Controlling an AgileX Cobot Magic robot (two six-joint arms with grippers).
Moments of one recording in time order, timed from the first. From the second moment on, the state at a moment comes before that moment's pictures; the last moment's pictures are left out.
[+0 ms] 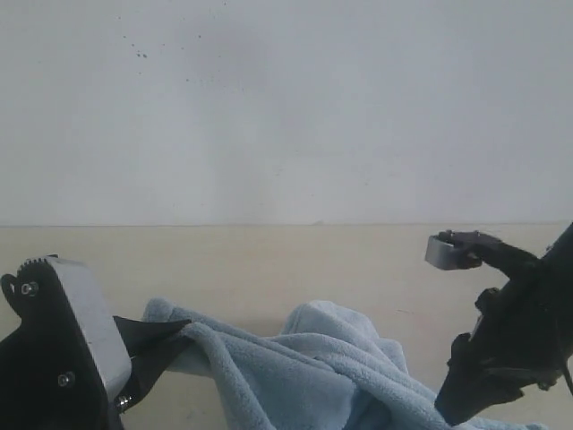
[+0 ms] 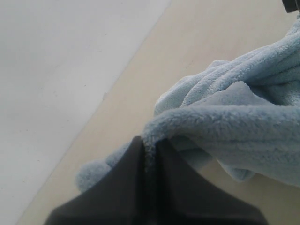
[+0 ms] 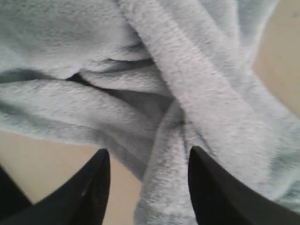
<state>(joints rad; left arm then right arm) -0.88 1.19 -0.38 -0.51 -0.46 1.05 0.19 1.57 -0.96 0.54 1.03 -0.73</state>
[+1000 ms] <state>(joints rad) -0.88 1.19 -0.38 -0.51 -0.46 1.08 0.61 1.39 -0.65 -0.37 1.01 -0.29</state>
